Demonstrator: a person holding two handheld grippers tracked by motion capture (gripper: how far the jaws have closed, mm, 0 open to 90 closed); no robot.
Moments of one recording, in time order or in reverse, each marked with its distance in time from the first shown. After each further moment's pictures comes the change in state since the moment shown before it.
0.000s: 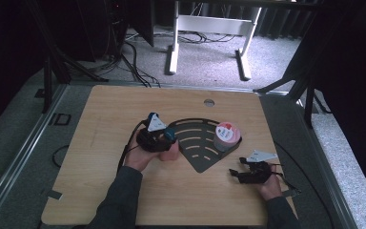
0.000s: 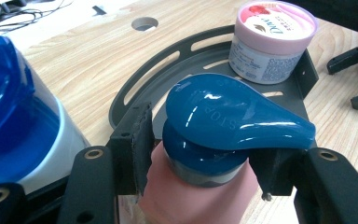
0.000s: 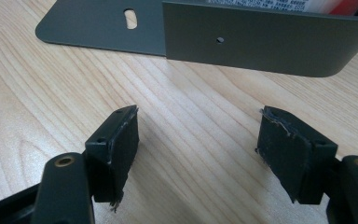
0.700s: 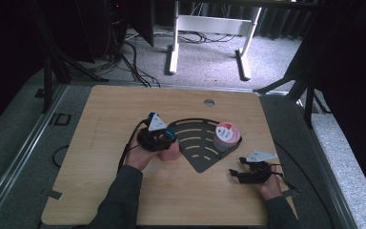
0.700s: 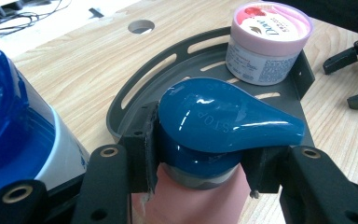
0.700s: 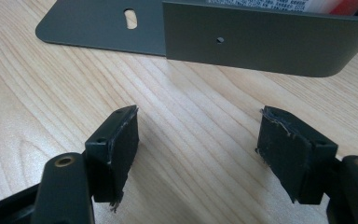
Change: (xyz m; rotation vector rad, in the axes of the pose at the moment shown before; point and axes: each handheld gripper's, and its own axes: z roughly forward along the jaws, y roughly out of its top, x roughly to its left) left arm 0.000 0.002 0.000 -0.005 -0.003 0.012; right arm 0.000 0.000 0.000 0.000 0.001 0.001
